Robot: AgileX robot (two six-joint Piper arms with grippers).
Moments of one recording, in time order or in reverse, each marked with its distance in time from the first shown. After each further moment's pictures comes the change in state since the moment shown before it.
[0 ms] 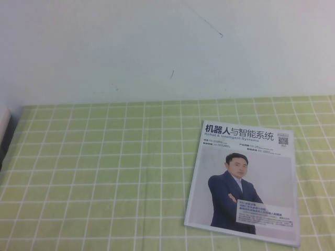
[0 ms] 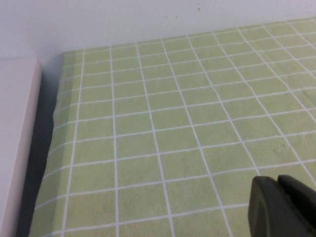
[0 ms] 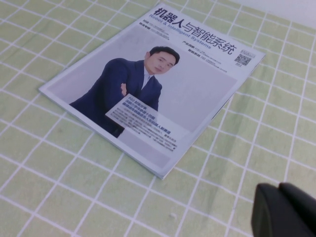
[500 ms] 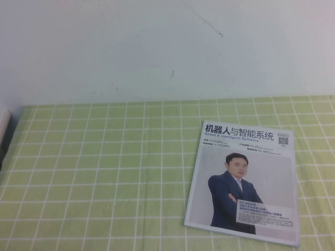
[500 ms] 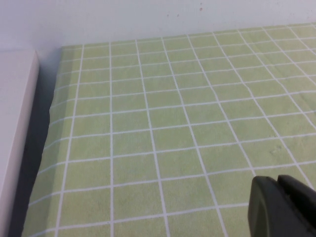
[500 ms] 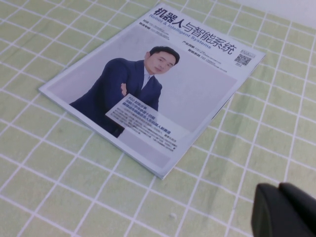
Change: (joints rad) right arm 0.000 0.000 0.000 0.000 0.000 0.000; left arm -0.033 0.000 0.000 0.073 0.000 -0.109
